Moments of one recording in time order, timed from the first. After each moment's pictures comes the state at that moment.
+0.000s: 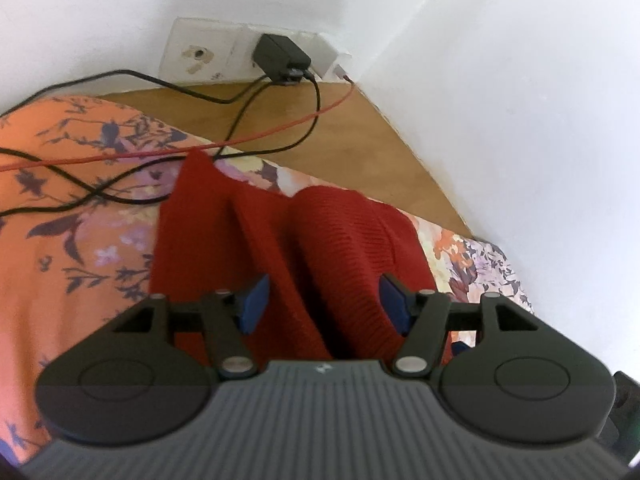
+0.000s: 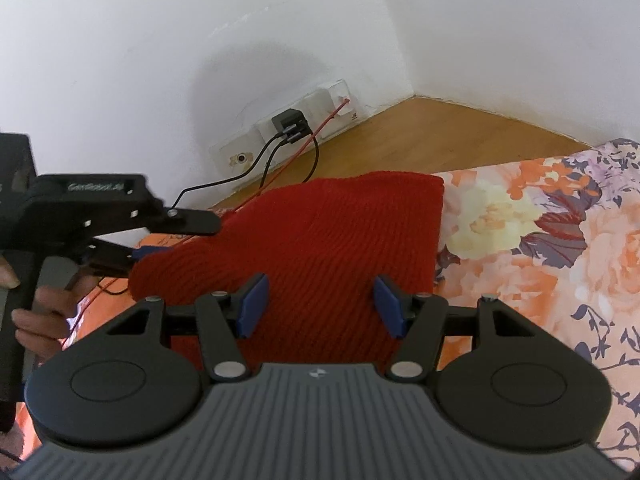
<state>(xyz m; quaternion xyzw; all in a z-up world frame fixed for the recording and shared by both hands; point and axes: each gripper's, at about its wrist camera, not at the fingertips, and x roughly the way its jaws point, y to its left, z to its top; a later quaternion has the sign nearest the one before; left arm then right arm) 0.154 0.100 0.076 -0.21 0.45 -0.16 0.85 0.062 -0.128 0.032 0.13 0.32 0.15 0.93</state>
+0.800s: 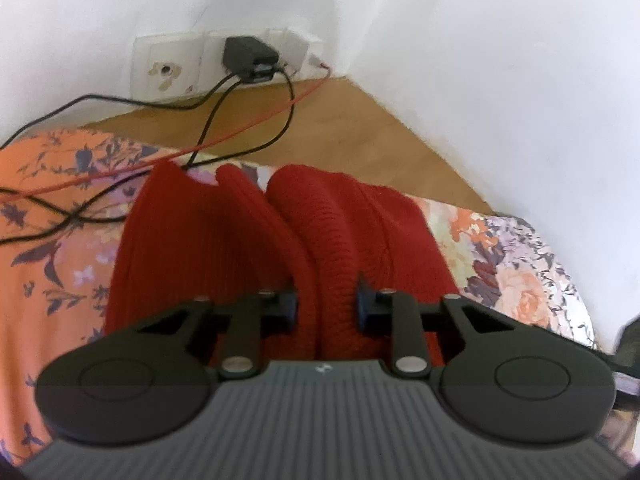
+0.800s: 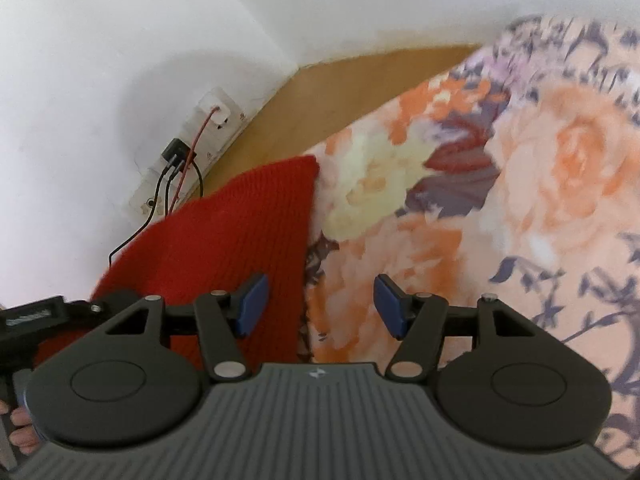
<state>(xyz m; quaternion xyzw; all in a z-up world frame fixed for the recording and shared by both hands) 0.146 0.053 0.066 -0.12 0.42 -0.15 0.88 0.099 -0.220 -0.020 0.29 0.37 0.07 0.88</state>
